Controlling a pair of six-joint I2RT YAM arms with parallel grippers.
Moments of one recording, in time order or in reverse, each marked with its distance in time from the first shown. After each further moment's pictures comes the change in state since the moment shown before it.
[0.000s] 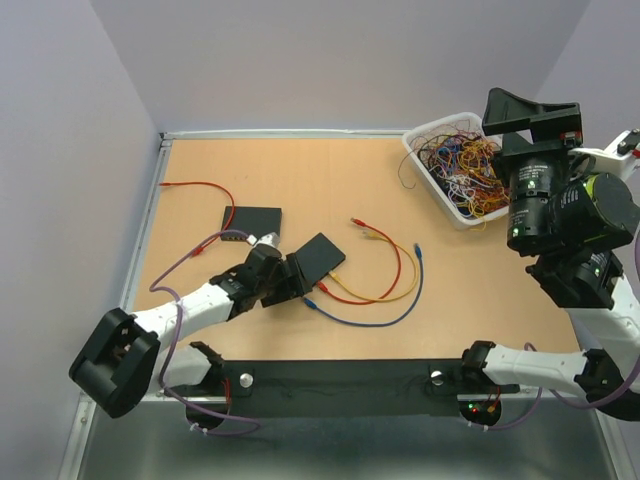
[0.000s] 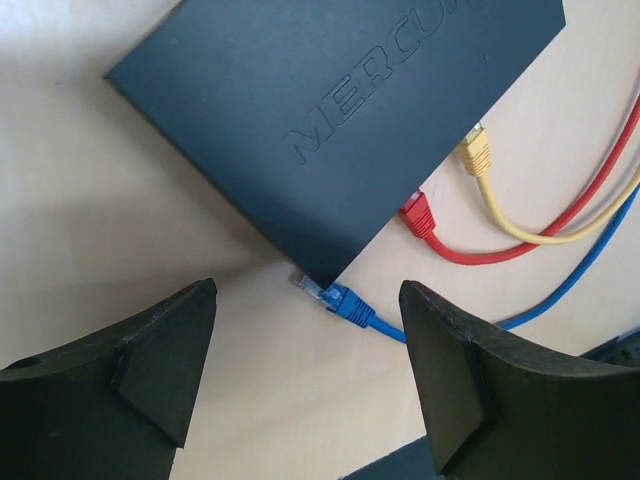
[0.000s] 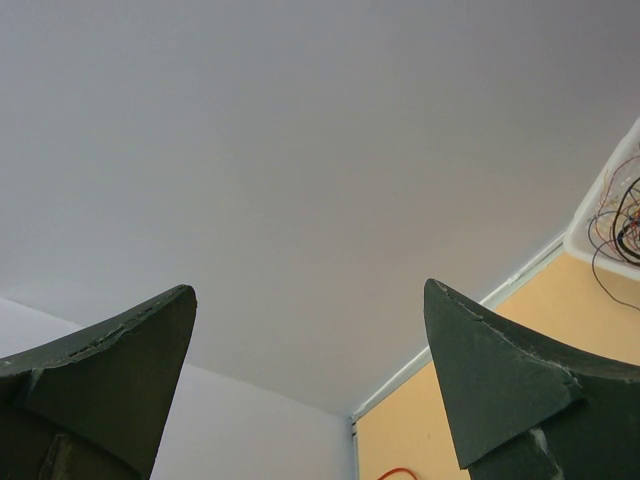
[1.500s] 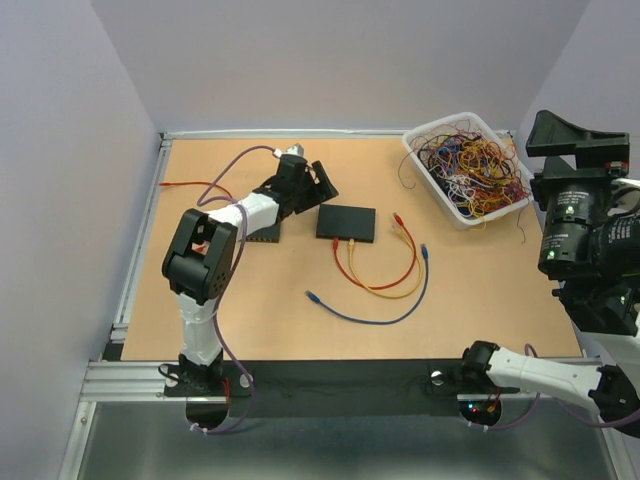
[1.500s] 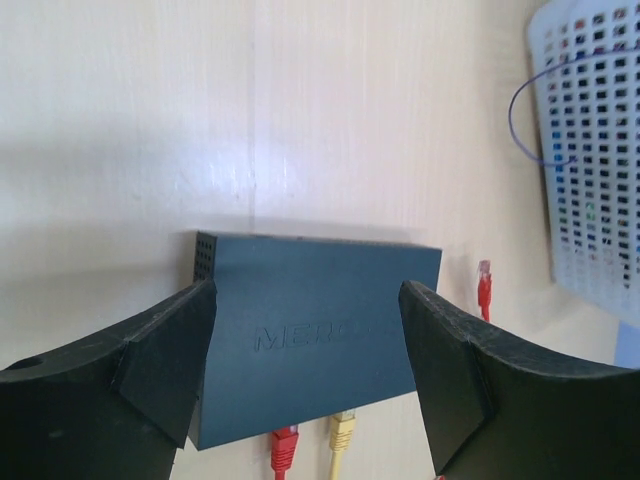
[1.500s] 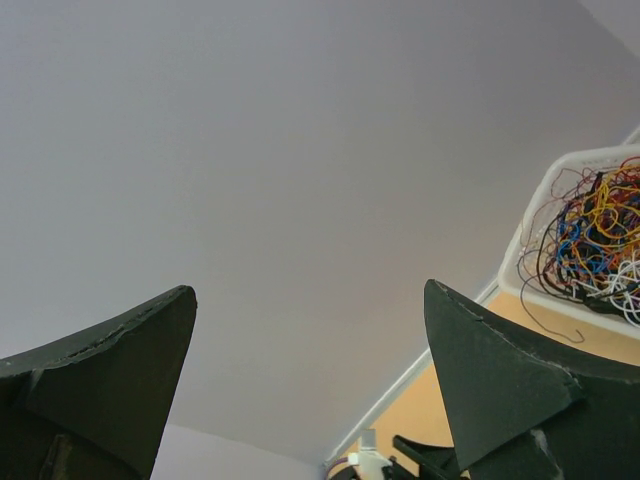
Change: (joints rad) left arm 0.163 0.795 0.838 0.173 0.043 0.078; right arm 0.000 -0.152 -0.129 0.112 0.136 -0.141
